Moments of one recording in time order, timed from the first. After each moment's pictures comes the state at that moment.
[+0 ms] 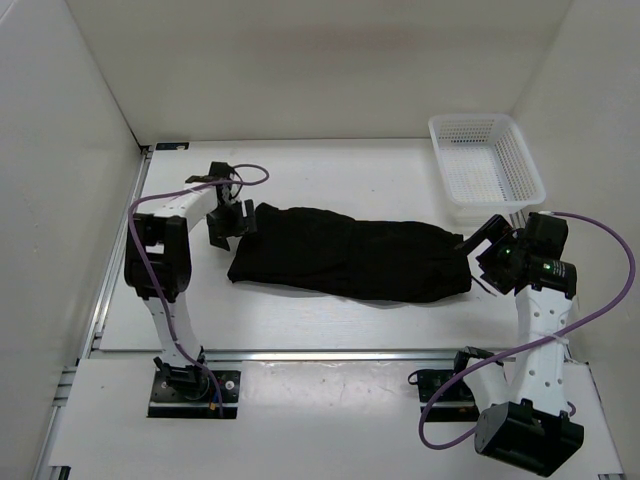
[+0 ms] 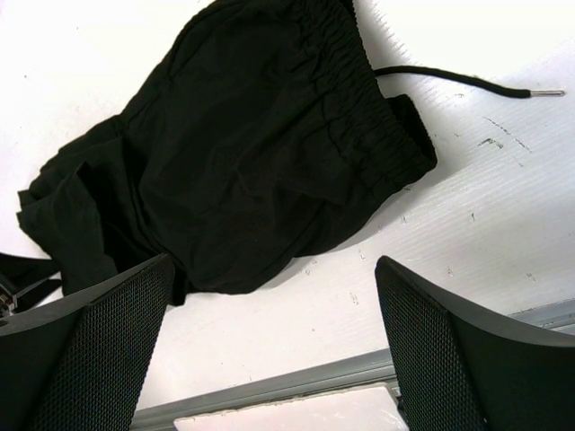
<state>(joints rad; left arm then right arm) -0.13 1.94 1.40 -0.79 0.10 -0.30 -0.28 0.88 0.93 -0.93 -0.25 0.54</state>
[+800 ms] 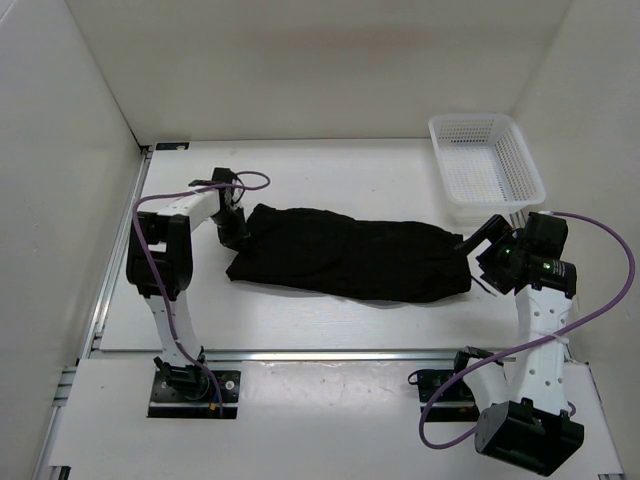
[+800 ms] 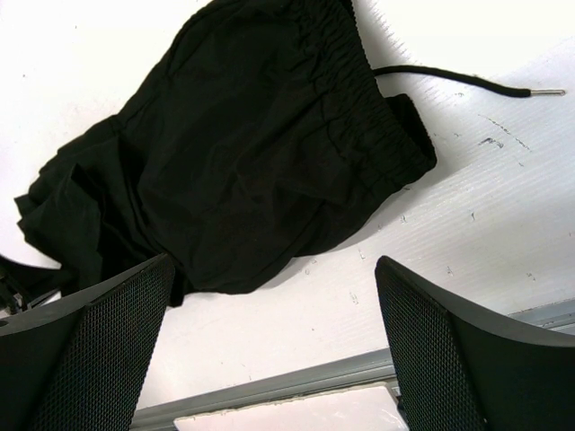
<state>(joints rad) -0.14 1.97 1.37 -0.77 0.14 -0.31 -0.28 0.89 0.93 -0.93 -0.25 0.54</state>
